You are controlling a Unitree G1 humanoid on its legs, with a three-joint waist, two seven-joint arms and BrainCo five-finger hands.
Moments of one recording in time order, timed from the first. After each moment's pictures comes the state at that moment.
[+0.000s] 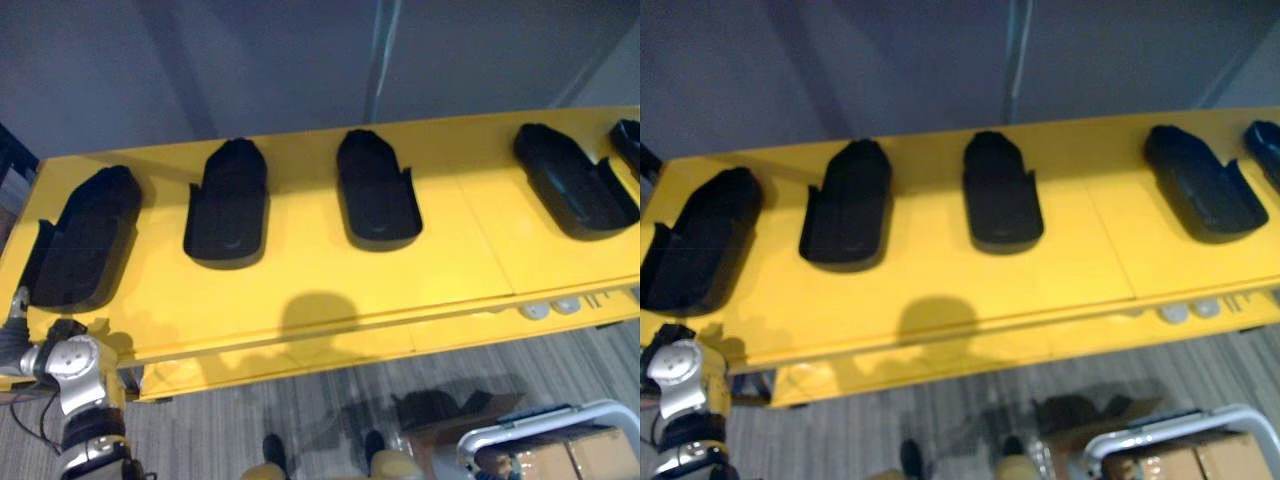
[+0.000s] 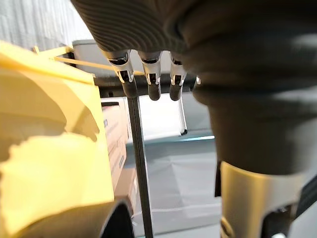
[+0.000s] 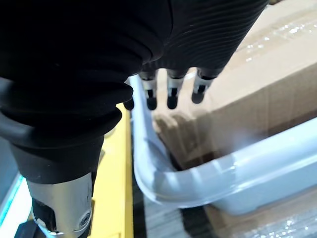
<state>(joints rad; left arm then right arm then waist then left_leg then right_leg) -0.28 0.48 0.49 0.62 -0.35 -0.34 1.02 0.35 -0.07 -0.19 0.80 -0.06 -0.26 -0.48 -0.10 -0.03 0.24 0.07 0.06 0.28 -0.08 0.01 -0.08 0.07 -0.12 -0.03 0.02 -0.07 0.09</state>
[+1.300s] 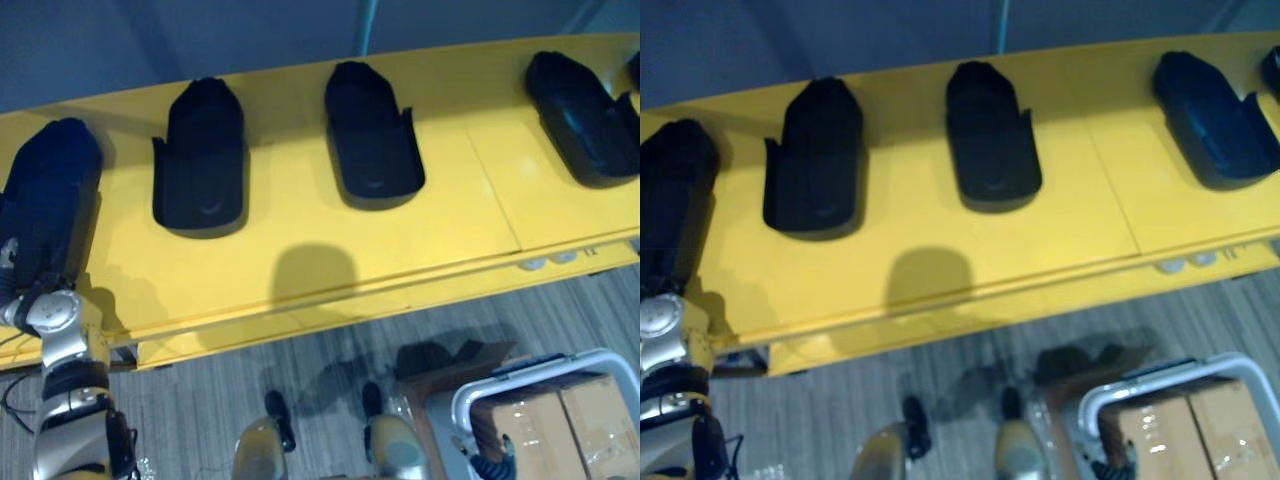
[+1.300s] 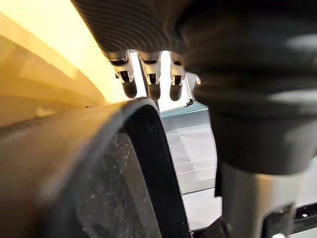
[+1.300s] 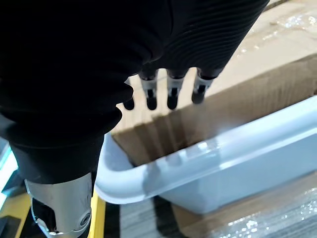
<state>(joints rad) -0.47 0.60 0.42 0.76 -0.40 -0.29 0.96 0.32 -0.07 -0.17 0.77 -0.05 -0.28 -0.48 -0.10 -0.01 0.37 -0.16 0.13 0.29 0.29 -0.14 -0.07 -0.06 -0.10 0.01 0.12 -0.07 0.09</state>
